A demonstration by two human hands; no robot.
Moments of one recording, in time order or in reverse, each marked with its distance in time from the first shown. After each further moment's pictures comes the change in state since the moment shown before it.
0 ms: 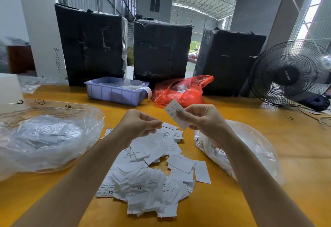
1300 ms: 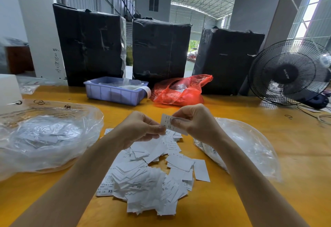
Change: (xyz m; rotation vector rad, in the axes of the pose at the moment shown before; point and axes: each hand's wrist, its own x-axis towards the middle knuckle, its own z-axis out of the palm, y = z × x) left_hand -0.004 0.004 0.001 0.050 -0.166 -0.067; right_hand 0.000 0.003 0.011 -0.468 0.039 -0.264
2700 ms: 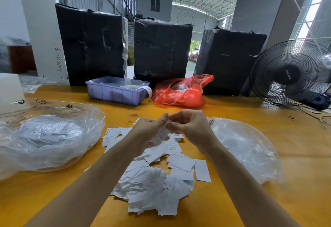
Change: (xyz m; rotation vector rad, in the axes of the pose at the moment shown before) left_hand 0.002 -0.007 0.029 -0.257 0.093 -0.030; right_hand -0.004 0.000 0.021 0.497 0.012 0.235
